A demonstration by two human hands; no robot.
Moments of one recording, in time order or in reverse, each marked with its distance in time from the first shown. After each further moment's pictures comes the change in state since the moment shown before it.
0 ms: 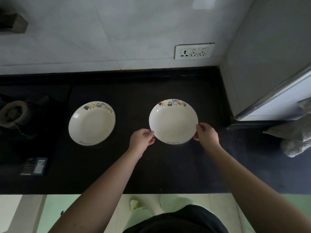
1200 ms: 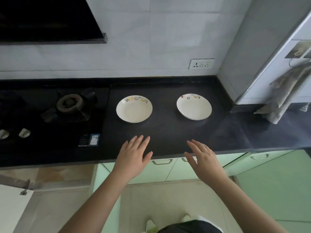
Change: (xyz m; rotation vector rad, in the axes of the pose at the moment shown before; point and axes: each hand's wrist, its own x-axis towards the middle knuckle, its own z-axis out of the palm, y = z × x) left_hand -0.179 -0.131 -0.265 1.210 0.027 0.864; right_hand -0.377 0.004 0.092 -0.748 0.059 -0.589
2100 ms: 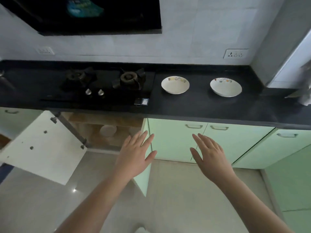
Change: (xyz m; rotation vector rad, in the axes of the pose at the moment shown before) left_hand -0.326 -0.015 -0.024 0.101 0.021 -0.161; right_hand -0.248 -0.122 0.024 -0.043 -0.006 -0.204
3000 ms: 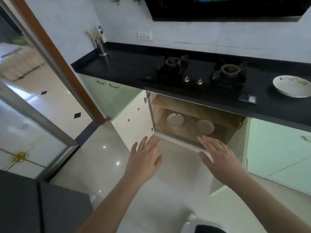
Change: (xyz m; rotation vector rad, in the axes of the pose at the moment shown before) left_hand -0.255 -0.348 0.019 -0.045 0.048 -0.382; right_hand 0.000 -0.397 0.138 0.016 -0.115 -0.415
